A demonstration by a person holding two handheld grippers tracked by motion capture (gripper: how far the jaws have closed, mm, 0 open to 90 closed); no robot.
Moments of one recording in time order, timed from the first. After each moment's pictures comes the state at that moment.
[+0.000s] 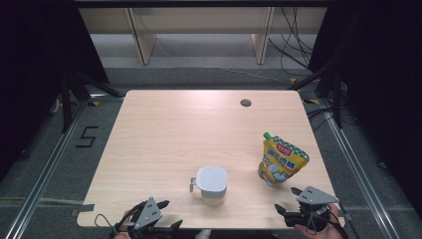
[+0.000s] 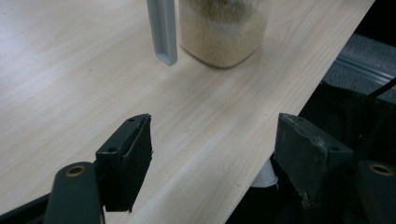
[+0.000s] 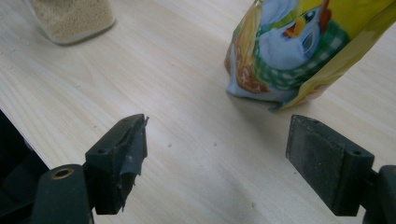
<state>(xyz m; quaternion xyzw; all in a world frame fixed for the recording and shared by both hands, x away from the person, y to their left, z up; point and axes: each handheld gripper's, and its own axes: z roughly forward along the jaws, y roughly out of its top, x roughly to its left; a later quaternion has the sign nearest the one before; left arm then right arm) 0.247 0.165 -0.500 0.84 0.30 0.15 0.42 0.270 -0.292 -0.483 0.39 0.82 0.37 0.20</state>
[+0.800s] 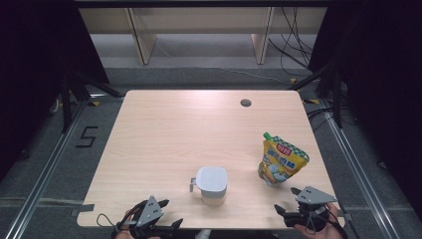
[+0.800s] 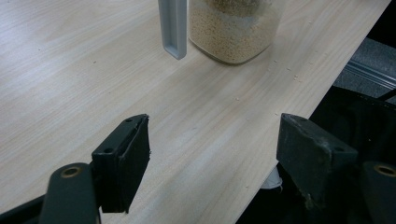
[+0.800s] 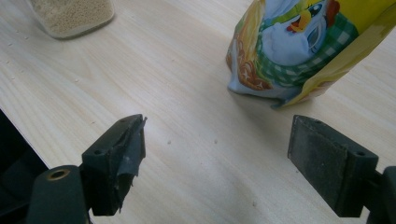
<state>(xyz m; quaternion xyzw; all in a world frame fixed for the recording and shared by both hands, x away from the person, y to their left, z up) 0.252 0.168 -0.502 0.84 0.31 0.16 0.41 0.274 -0.294 -0.485 0.38 0.83 0.36 0.20</state>
